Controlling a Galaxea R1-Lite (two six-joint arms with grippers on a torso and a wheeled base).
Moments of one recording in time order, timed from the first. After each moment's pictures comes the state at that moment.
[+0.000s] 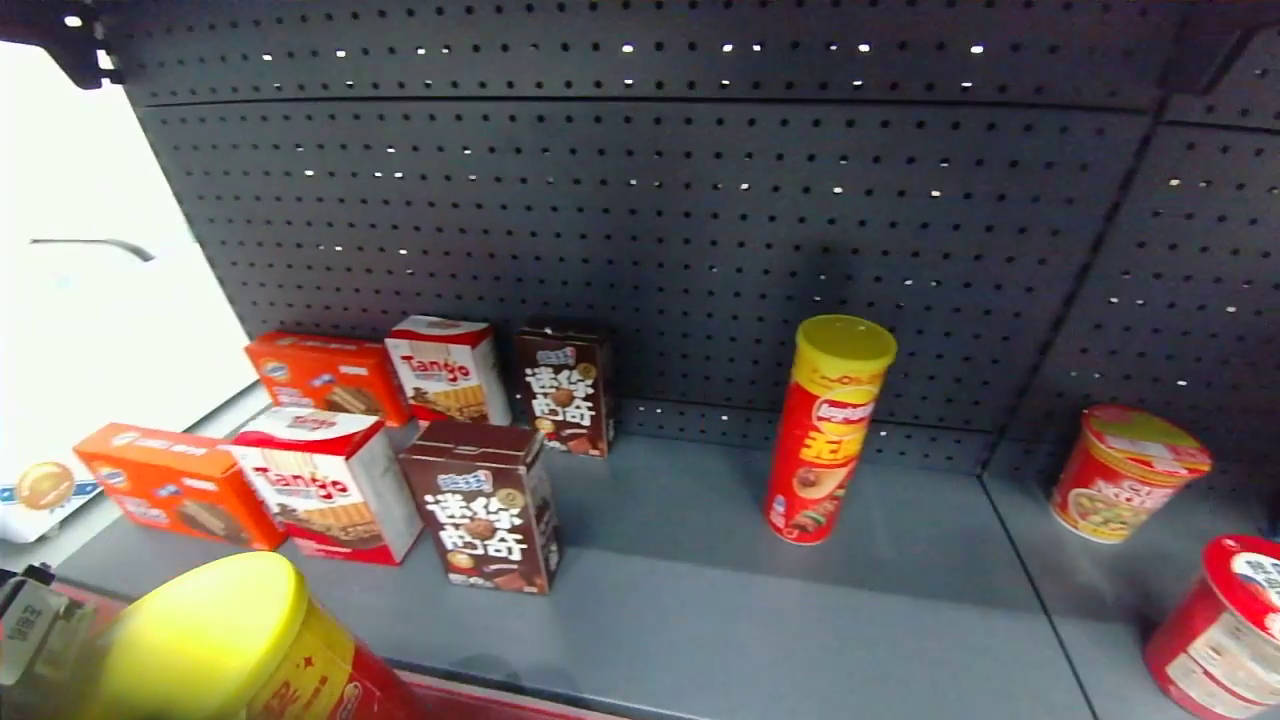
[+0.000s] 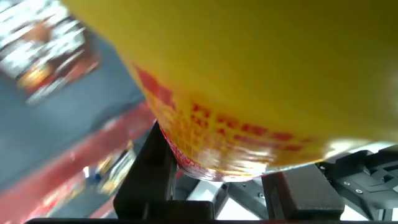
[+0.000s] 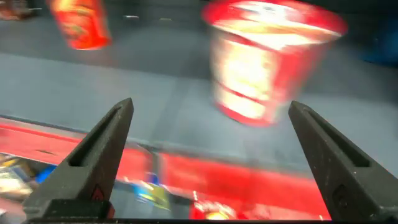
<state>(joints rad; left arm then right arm) -0.56 0.89 -0.39 -0.10 -0.43 -0.04 0.00 0.00 0.00 0.00 0.03 0.00</state>
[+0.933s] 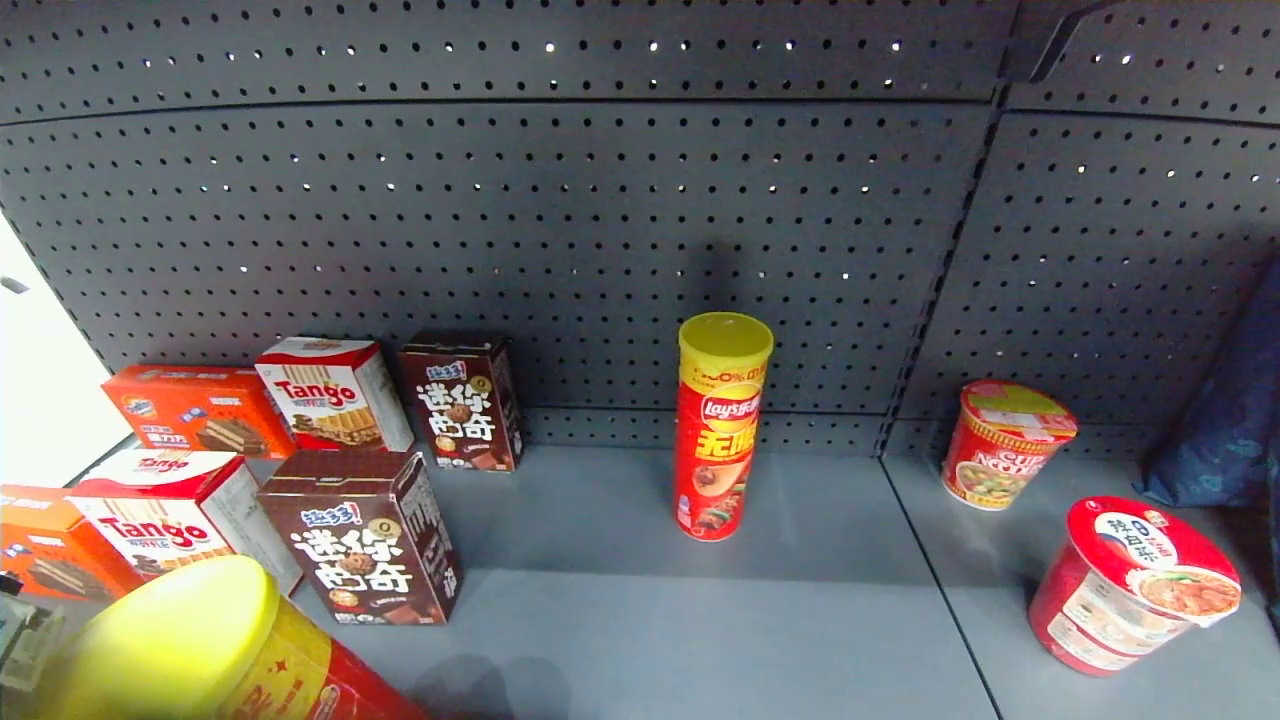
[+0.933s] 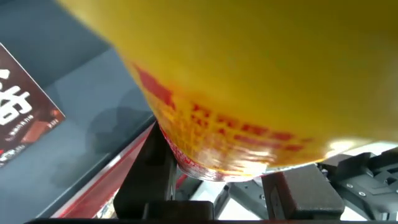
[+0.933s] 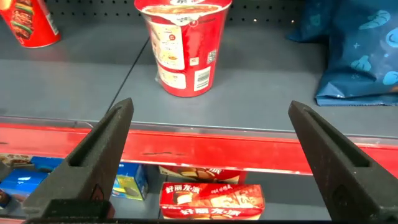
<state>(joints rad) -0.55 0.86 -0.38 -0.11 -0.42 -0.05 0.00 0.00 0.00 0.00 0.03 0.00</state>
